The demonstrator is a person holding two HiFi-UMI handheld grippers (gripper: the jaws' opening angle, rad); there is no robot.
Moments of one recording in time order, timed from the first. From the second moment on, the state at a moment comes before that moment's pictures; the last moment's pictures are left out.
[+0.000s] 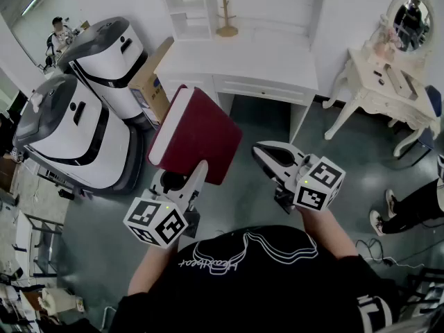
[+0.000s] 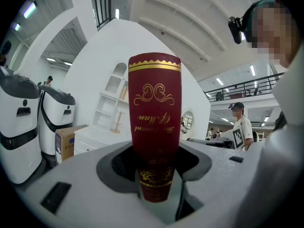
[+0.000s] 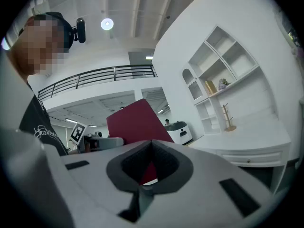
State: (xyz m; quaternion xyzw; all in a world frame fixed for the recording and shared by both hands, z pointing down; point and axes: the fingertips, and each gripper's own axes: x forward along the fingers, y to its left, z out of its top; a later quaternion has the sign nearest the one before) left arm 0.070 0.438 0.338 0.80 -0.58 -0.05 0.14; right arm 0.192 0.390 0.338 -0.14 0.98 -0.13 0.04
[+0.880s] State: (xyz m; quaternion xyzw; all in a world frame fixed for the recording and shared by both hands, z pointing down) left arm 0.108 0.447 0.332 0.81 -0.57 -0.06 0.12; right arm 0.240 0.402 0.339 -0.16 0.98 -0.11 0.03
